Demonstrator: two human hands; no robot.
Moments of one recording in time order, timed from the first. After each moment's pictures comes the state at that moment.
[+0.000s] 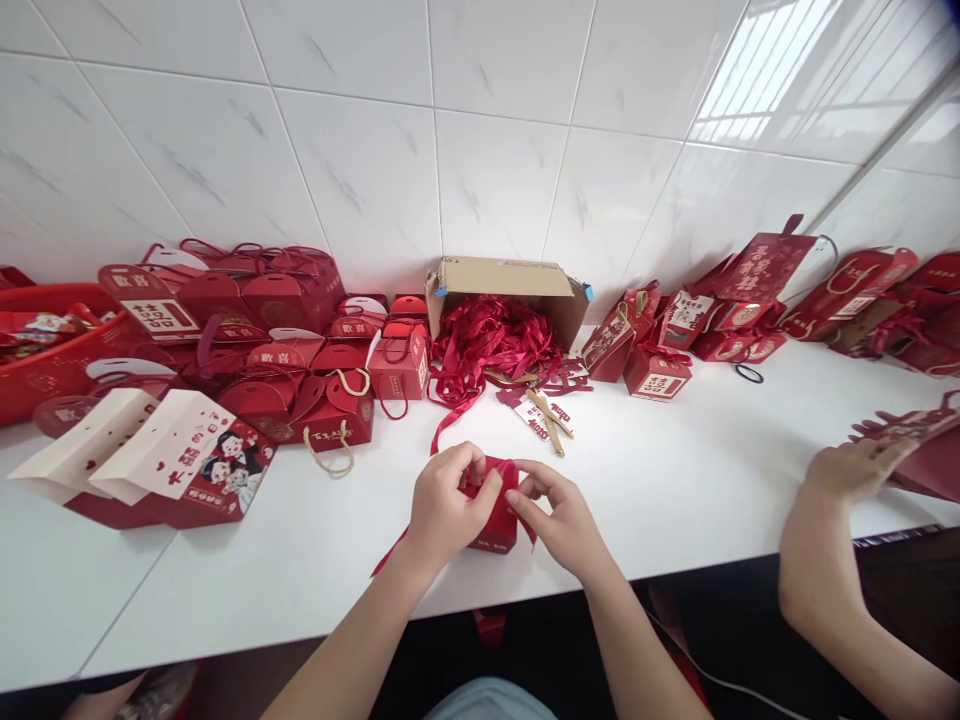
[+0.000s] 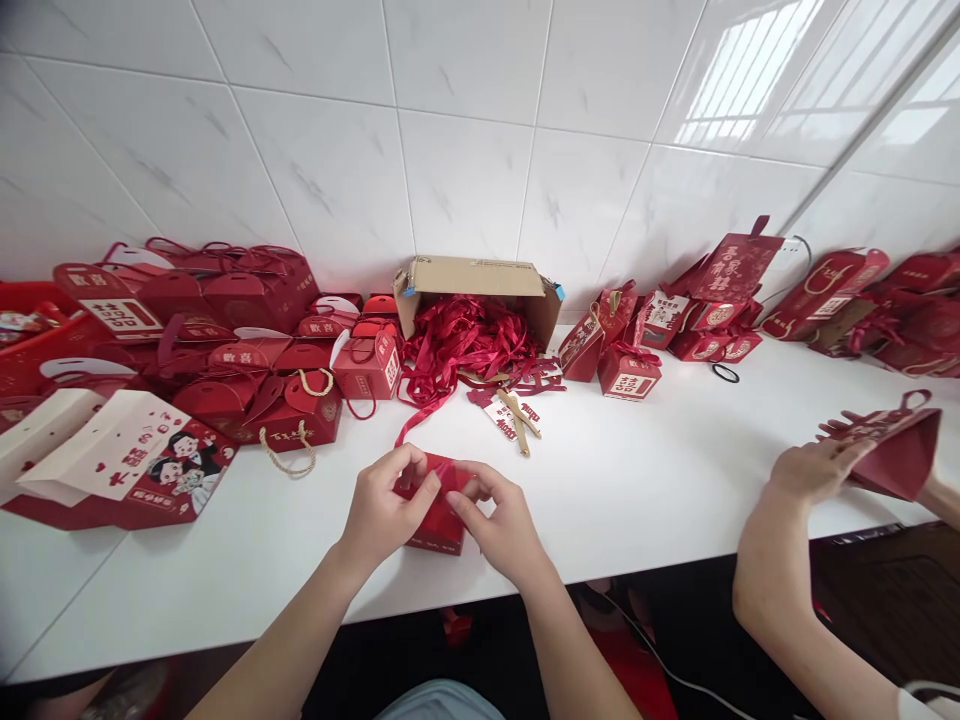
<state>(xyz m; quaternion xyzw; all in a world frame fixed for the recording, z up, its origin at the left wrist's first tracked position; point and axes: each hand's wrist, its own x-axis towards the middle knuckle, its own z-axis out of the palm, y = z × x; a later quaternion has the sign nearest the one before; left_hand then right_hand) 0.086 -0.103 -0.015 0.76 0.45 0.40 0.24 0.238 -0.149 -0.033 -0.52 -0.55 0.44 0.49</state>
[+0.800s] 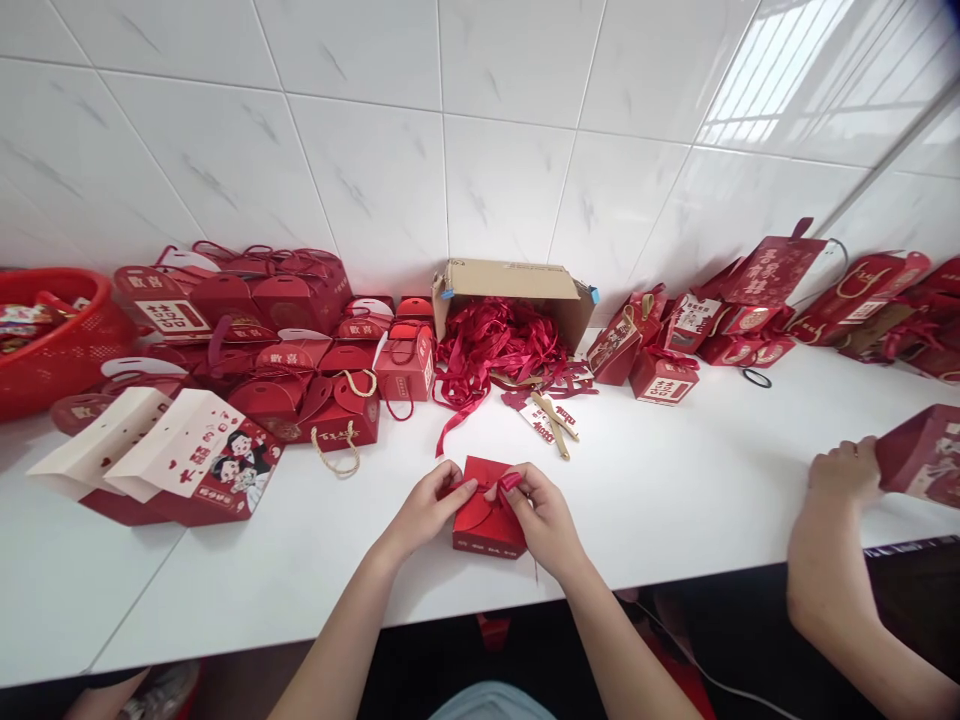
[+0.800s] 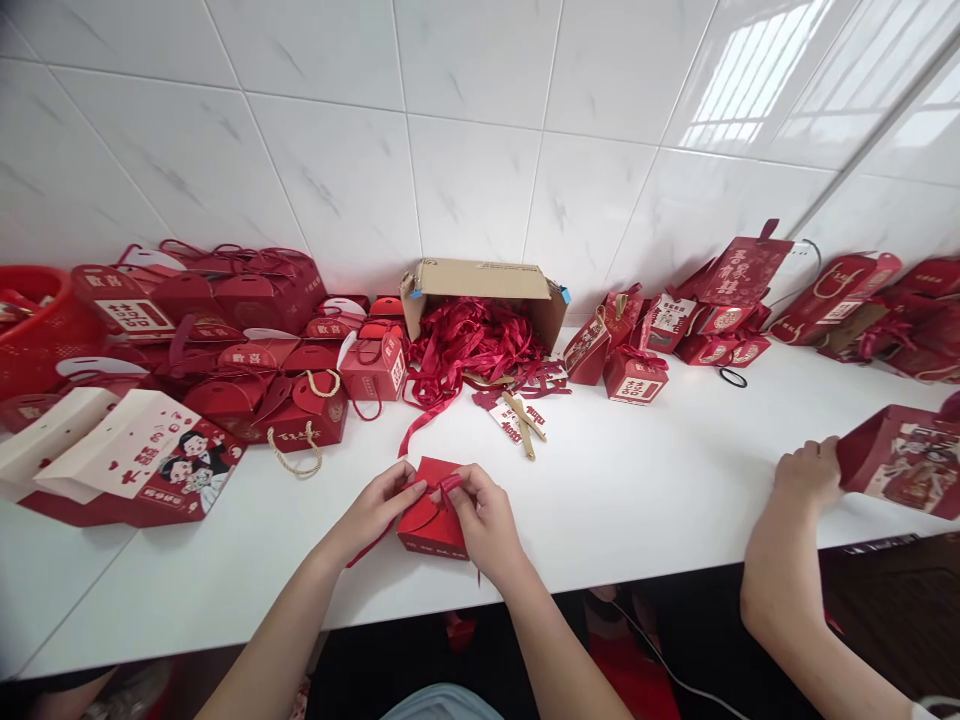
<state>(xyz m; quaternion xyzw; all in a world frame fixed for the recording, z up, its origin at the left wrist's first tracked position) 0.045 -0.084 -0.050 0.64 0.45 0.30 0.55 0.214 -0.139 -0.052 -0.45 -0.51 0.49 0.54</state>
